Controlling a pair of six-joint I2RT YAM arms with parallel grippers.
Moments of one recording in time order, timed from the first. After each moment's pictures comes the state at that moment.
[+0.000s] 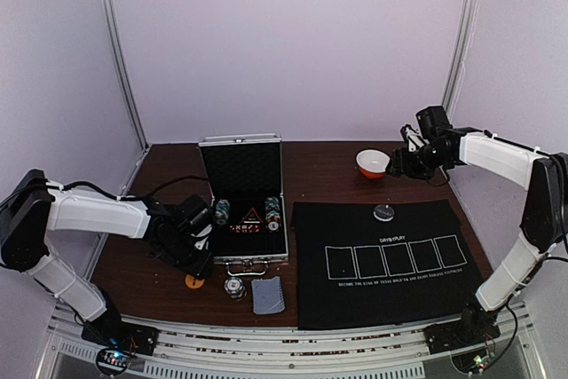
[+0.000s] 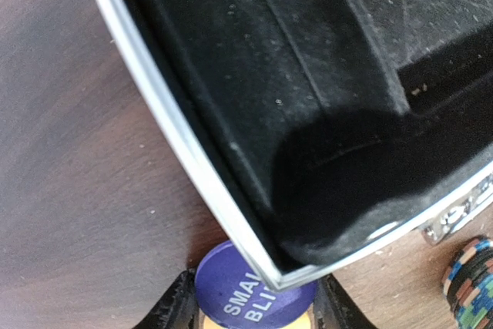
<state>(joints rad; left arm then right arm) -0.77 1.50 0.75 -0.59 -0.07 -0.35 0.21 1.60 1.24 -0.55 -0.11 0.24</state>
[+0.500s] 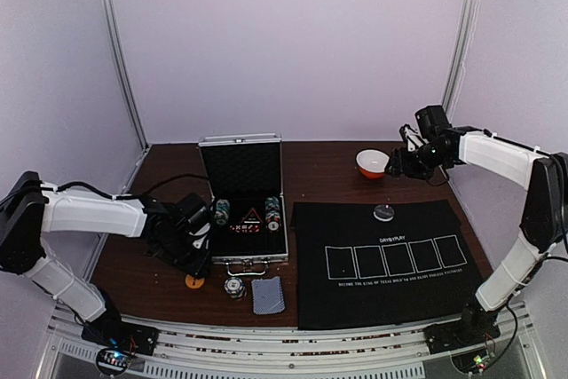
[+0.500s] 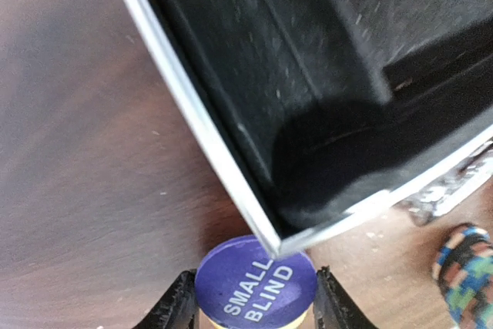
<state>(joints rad) -0.77 1.47 0.76 -0.63 -0.07 -0.36 0.22 1.60 1.25 -0.56 -0.11 0.24</state>
